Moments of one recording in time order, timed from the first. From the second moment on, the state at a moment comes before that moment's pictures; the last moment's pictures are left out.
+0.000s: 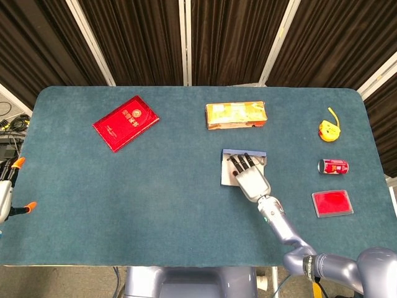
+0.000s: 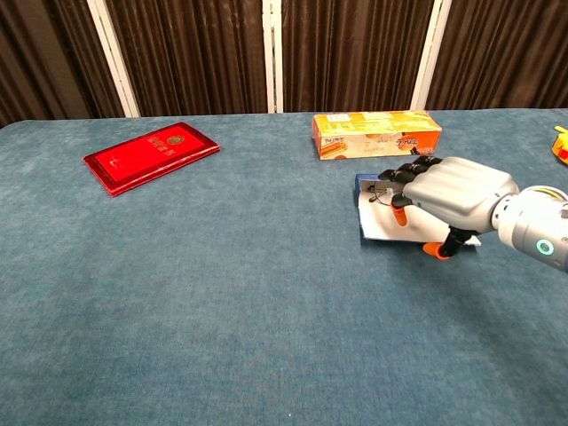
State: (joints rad) left arm -0.19 -1.09 -0.11 -1.61 1.23 1.30 0.12; right arm 0.71 -1.67 0.08 -1.23 -1.22 1.00 -0.66
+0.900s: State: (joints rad) left arm -0.19 -1.09 -0.11 -1.61 1.23 1.29 0.11; right arm 0.74 -1.67 0.18 -1.19 -1.08 0.94 -0.67
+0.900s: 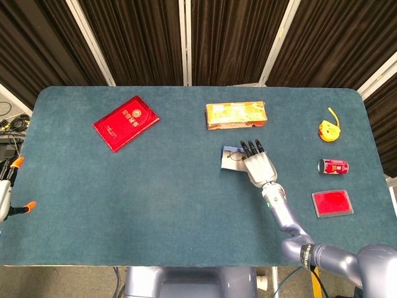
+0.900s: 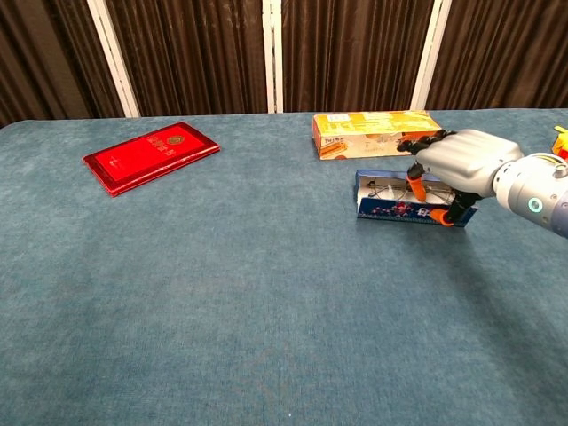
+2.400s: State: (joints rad) left arm -0.19 -1.08 -0.11 -1.61 1.22 1.28 0.11; right arm 0.75 -1.42 0.08 -1.56 -1.28 0.93 -0.69
